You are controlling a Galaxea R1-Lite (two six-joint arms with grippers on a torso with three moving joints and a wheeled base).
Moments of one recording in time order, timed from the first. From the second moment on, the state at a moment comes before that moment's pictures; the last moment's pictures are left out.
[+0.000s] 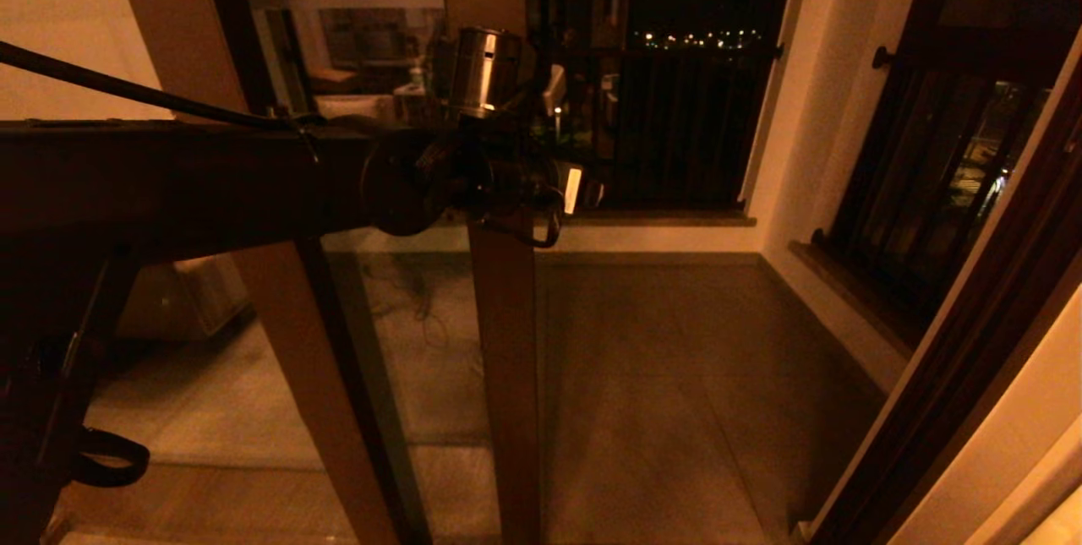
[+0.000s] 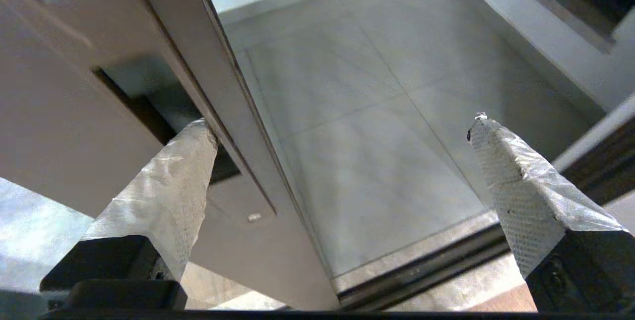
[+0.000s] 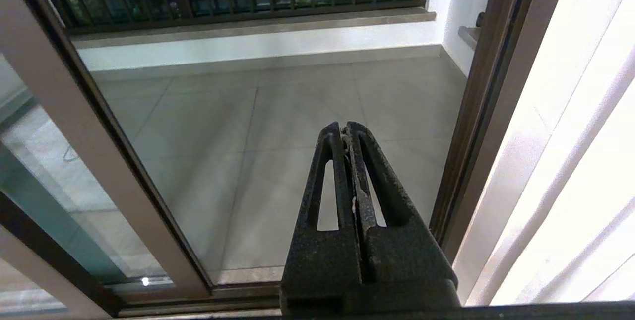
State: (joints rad) left arm -0.69 2.11 -1.92 0.11 0.22 0.01; right arm 0.00 0.00 0.00 0.00 -0.02 0.03
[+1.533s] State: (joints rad) left arm -0.74 2.18 -1.93 -0.06 0.22 0.04; right arm 0.00 0.00 0.00 0.00 -0.02 0.03
